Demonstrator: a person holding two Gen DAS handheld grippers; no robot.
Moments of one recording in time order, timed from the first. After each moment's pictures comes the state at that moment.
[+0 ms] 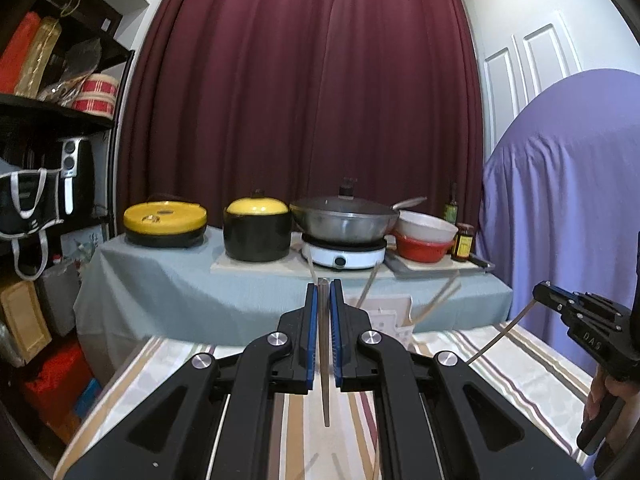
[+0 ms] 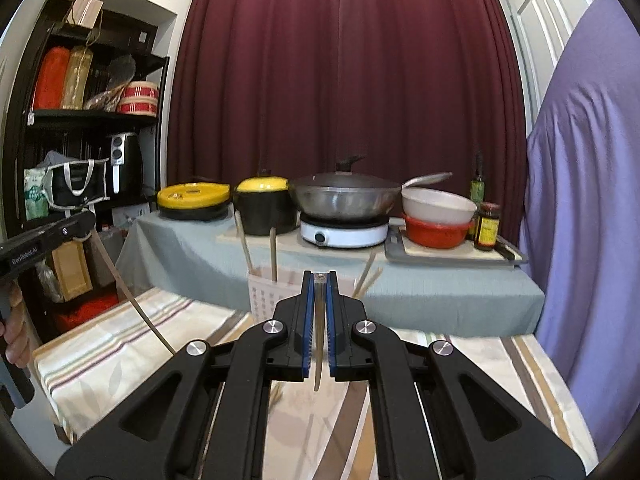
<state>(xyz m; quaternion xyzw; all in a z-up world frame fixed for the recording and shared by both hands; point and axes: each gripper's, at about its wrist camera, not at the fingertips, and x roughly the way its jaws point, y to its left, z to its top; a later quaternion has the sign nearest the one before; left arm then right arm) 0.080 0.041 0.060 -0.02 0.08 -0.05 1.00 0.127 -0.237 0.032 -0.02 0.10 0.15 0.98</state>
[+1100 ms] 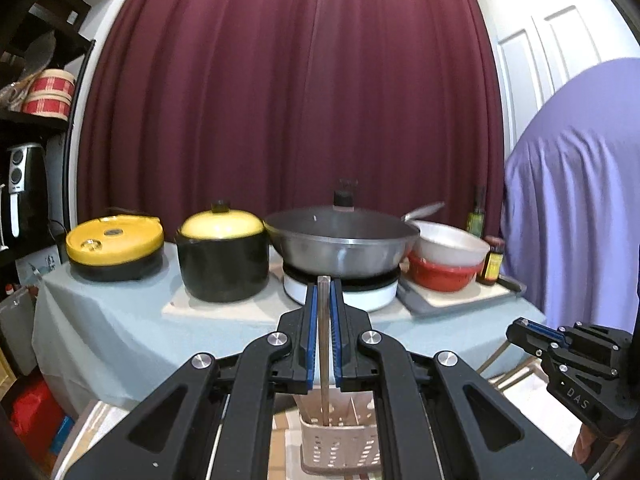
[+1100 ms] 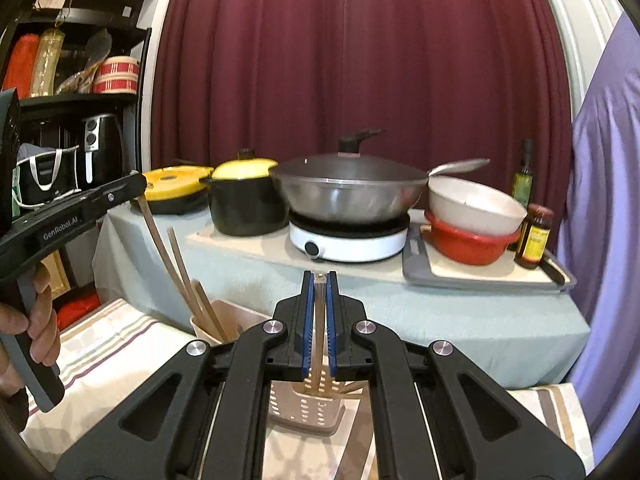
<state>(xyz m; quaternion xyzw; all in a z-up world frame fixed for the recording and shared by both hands) 0.264 0.009 0.073 -0.01 0.09 -0.06 0.99 0.316 -0.206 0.027 -0.04 0.15 0.16 0.97</state>
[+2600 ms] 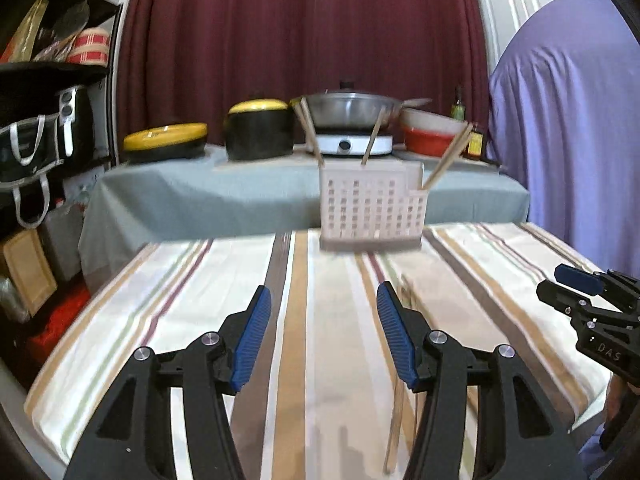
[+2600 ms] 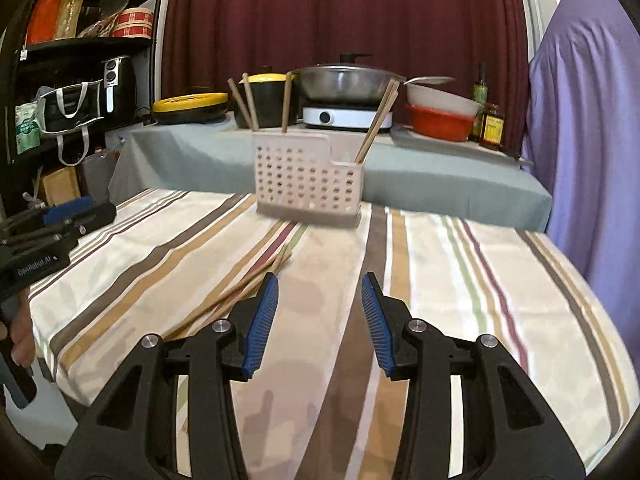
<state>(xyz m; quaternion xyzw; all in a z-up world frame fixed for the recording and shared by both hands) 0.064 0.024 -0.075 0.01 0.21 -0.03 0.98 0.088 -0.214 -0.115 -0.04 0.23 0.13 0.96</state>
